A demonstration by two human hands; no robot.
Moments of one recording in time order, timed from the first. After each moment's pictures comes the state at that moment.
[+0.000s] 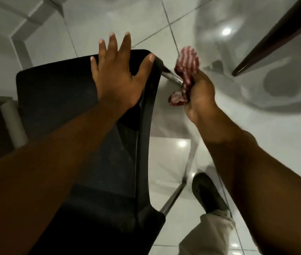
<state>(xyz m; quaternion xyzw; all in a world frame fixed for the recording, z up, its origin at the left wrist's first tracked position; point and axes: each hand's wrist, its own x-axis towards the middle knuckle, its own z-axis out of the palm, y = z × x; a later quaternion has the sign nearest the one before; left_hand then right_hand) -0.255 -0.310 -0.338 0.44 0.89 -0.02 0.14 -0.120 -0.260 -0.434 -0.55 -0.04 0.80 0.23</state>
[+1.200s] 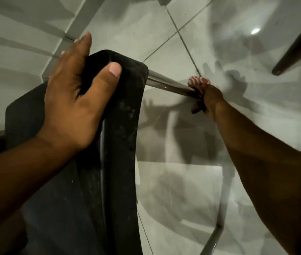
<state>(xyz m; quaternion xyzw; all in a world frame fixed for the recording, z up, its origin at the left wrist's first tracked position) -0.288 -0.322 -0.366 0.44 0.86 0.18 0.20 -0.156 -0.228 -0.667 -0.57 -0.16 0.80 0.12</state>
